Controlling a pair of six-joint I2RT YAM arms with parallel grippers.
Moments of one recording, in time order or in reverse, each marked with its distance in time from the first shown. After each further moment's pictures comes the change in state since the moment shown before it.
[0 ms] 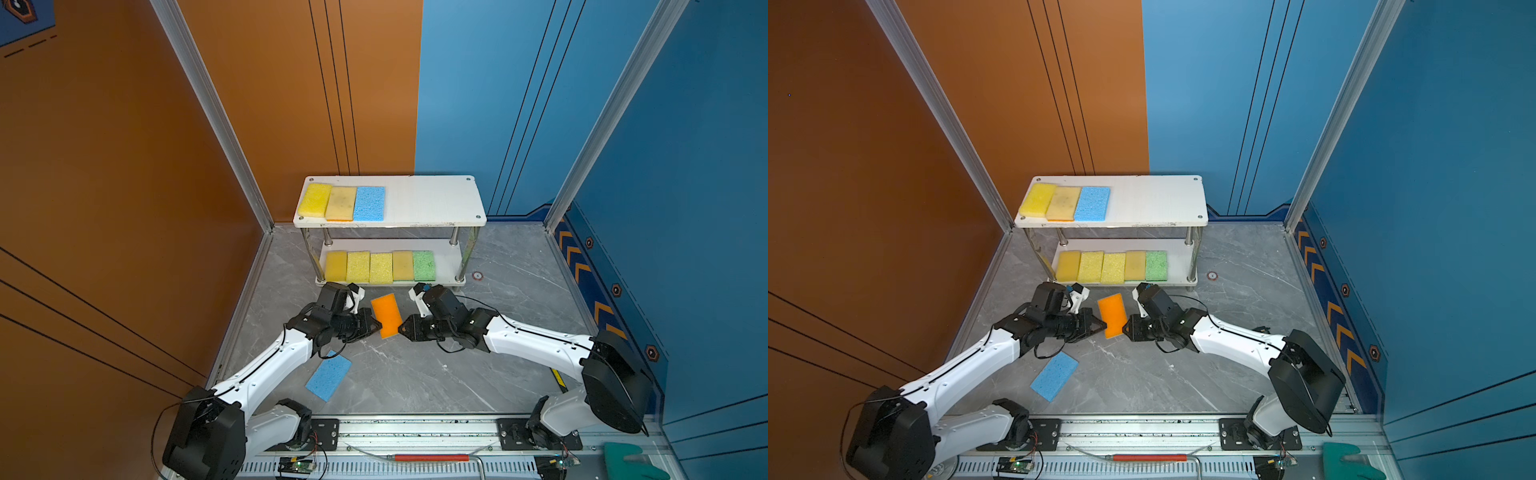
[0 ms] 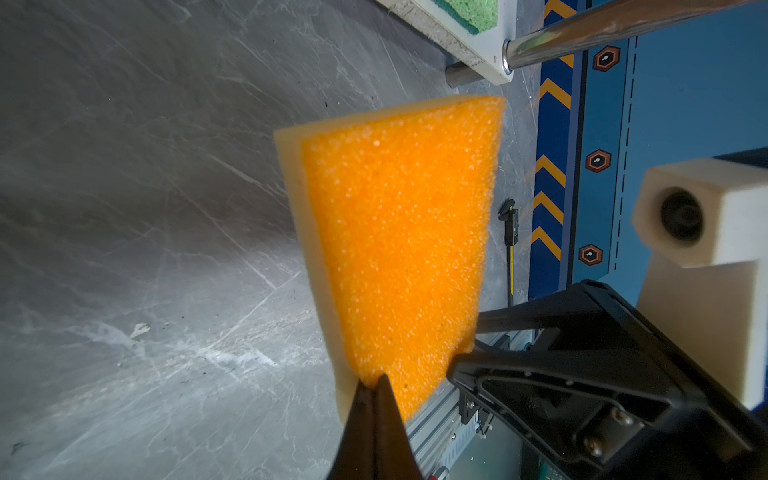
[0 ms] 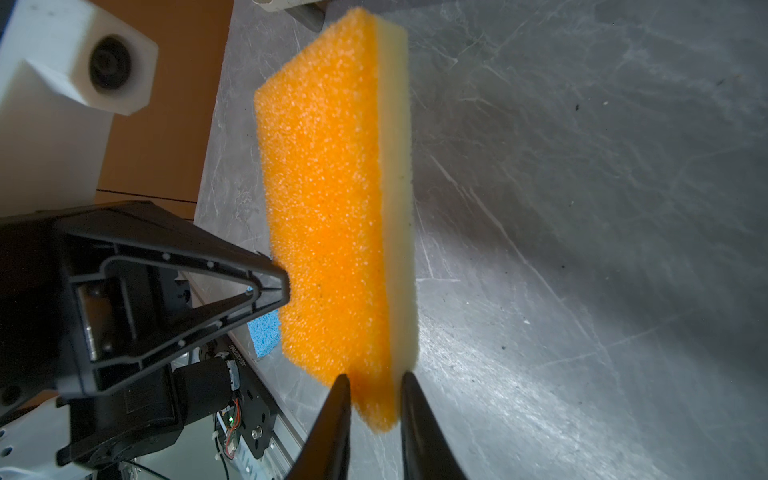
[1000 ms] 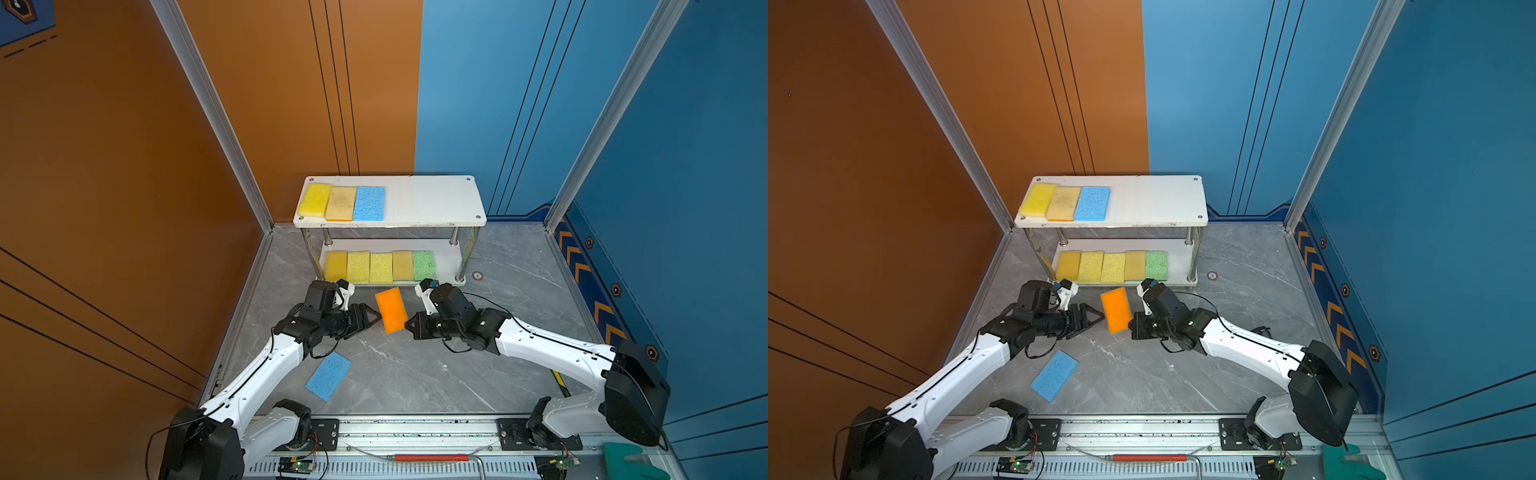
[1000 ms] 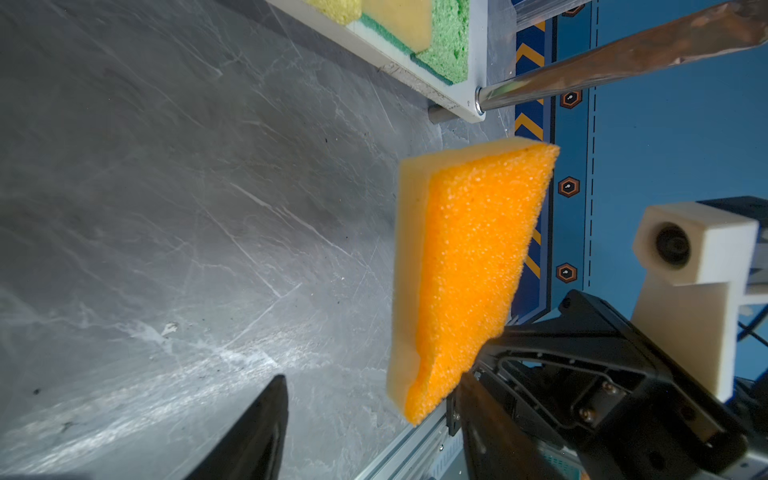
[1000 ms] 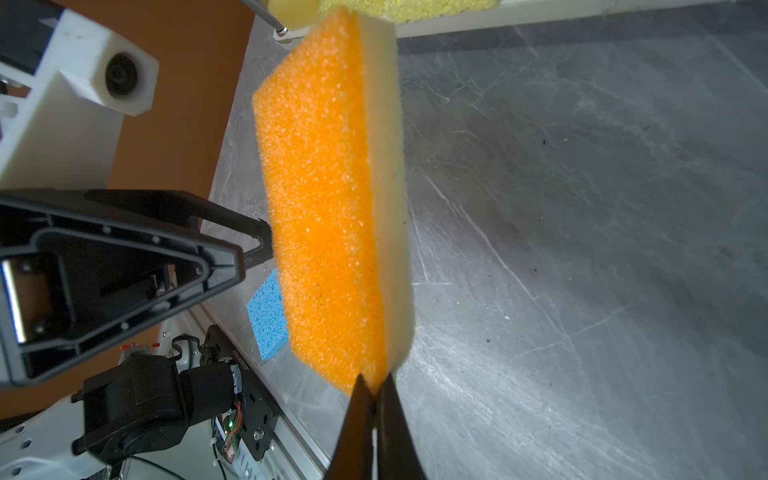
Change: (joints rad) left arm 0.121 -0.104 0.004 -0.047 0.040 0.013; right arm 0.000 -0.114 0.000 -0.065 0.056 -0.025
